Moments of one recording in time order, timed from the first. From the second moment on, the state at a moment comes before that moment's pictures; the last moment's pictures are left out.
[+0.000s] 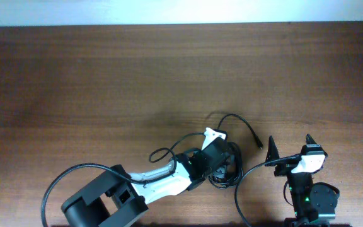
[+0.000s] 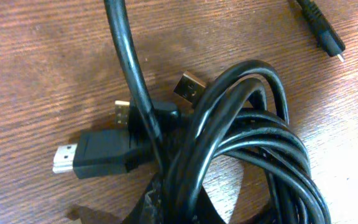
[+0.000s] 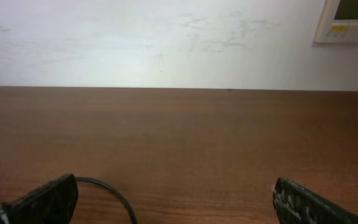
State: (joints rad) left arm -0.97 1.74 0.80 -0.03 -0.09 -0.64; right arm -0.02 0.02 0.01 -0.07 -0.07 0.02
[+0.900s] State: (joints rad) left arm -0.88 0.87 0.80 -0.58 -0.35 -0.59; right arm -0.02 0.04 0.30 -0.38 -0.35 0.24
